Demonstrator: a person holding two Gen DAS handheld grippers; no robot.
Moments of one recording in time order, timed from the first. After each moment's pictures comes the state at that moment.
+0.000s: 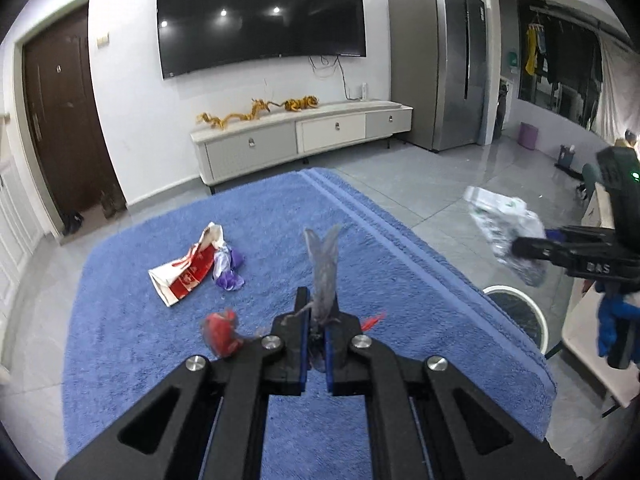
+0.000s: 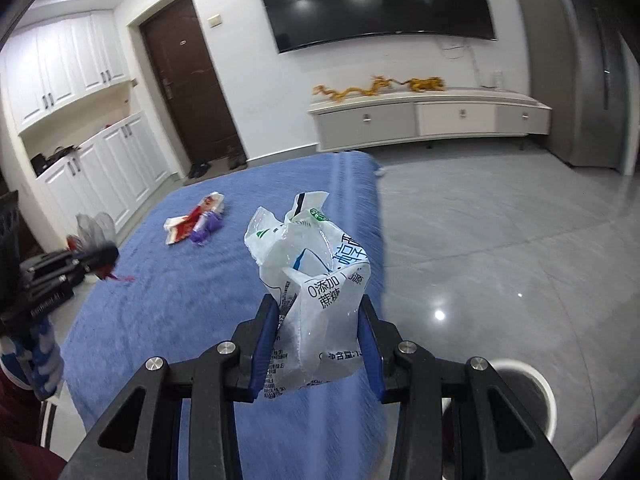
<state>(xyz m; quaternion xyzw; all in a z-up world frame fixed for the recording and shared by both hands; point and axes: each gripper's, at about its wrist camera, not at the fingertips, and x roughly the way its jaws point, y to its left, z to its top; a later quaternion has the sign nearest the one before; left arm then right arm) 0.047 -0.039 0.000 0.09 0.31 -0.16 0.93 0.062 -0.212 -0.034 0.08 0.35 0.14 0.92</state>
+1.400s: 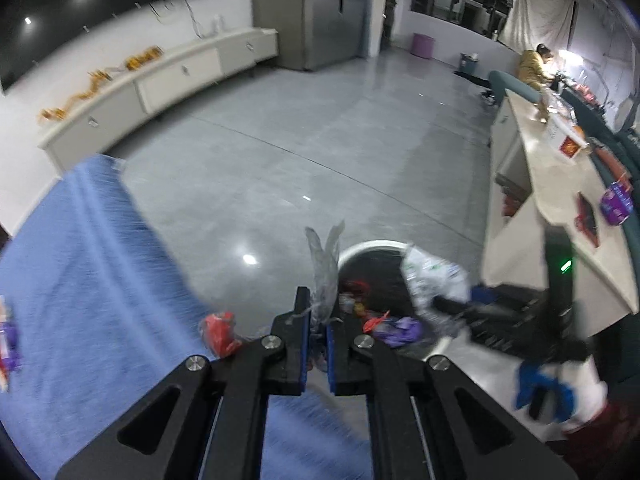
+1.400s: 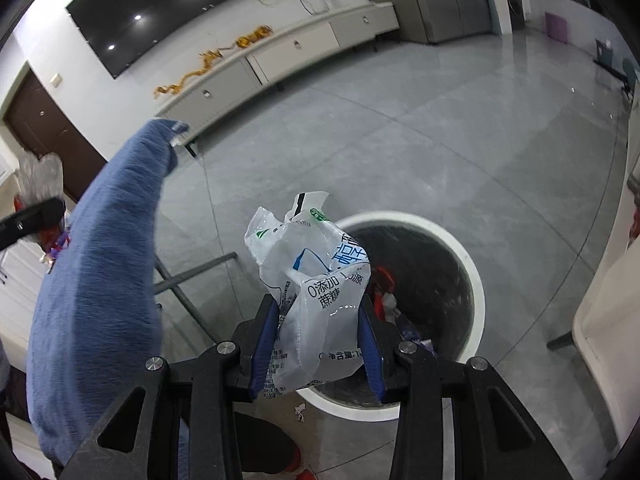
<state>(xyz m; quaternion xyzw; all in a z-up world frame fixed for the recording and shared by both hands) 0.093 -0.320 -0.073 0.16 0.44 -0.36 0.81 -0.012 -0.404 -0.191 0.25 0.43 -0.05 0.87</state>
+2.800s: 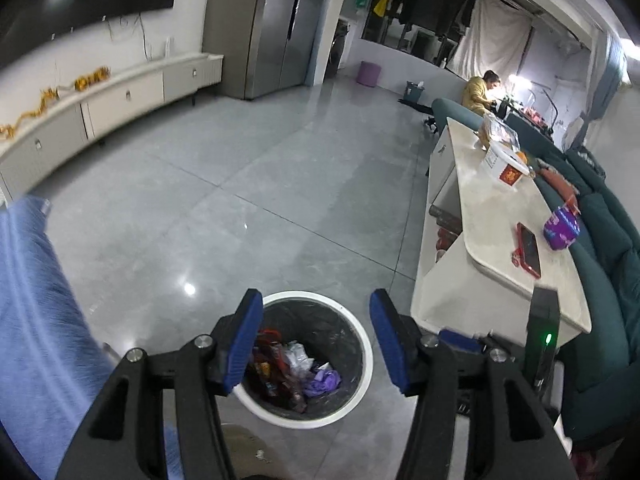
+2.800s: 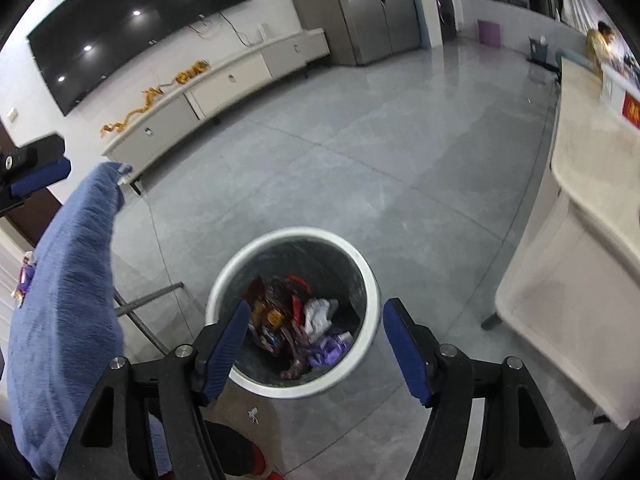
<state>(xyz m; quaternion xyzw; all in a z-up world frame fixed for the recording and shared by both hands) 0.061 -0.375 -0.032 0.11 0.39 -0.45 0.79 -0.086 -0.434 -0.146 0.24 0.39 -0.17 0.87</state>
